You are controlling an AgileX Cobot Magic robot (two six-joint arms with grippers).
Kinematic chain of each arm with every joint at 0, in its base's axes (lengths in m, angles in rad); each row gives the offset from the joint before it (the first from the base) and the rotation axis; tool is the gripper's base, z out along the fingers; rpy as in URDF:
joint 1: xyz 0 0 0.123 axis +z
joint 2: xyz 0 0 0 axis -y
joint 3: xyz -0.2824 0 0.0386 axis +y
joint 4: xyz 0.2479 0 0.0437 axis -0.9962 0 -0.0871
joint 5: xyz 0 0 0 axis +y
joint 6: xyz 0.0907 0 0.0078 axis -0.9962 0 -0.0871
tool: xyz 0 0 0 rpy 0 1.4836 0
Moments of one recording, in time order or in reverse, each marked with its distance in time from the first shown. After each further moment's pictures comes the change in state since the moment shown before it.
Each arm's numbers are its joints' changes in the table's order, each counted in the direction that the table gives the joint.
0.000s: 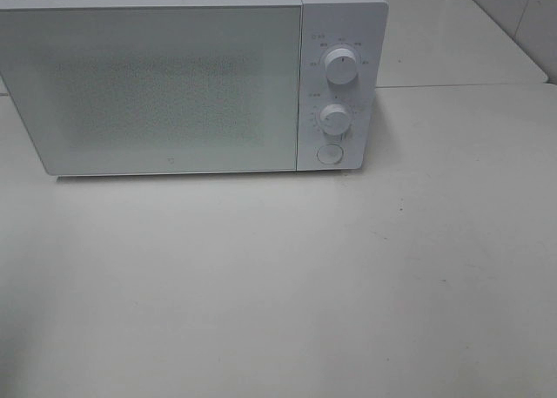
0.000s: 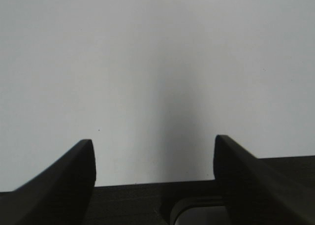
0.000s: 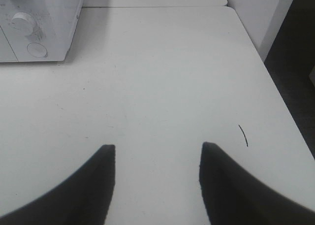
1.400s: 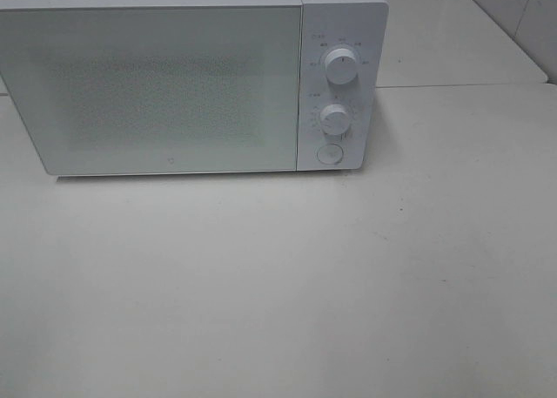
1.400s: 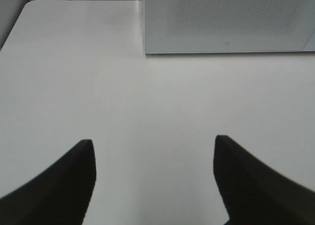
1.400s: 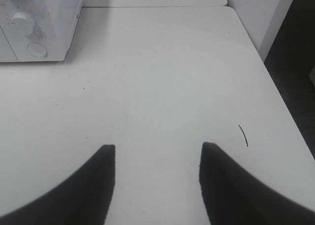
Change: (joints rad) left arm 0.000 0.547 0.102 0.024 -0.016 0.012; right arm 0.000 0.000 0.000 0.000 0.000 0.000
